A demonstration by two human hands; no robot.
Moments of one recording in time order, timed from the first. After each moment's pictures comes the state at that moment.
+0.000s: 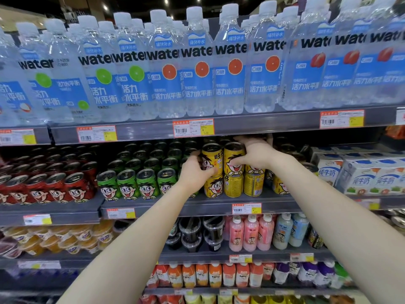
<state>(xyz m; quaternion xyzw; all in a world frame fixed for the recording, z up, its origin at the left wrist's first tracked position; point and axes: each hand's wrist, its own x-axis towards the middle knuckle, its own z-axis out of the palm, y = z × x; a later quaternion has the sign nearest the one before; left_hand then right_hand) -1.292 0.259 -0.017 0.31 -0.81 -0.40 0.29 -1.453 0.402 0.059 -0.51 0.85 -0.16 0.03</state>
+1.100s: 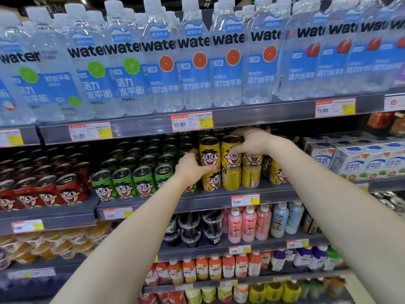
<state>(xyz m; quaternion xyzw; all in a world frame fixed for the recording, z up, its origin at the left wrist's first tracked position) -1.286 0.239 -0.019 0.31 -0.86 -0.35 0.20 -1.452 0.400 0.072 -0.47 0.87 -0.15 0.07</state>
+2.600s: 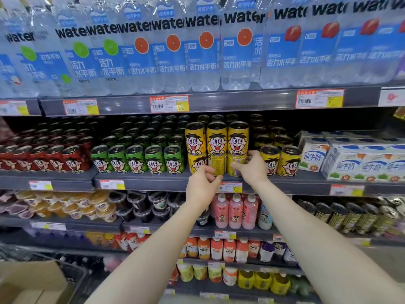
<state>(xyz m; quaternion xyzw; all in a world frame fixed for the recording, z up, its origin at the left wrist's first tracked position) -1.305 0.381 -0.084 0.40 -0.77 -0.39 0.30 -1.467 0.446 -0.071 -0.28 0.80 -0.53 0.11</state>
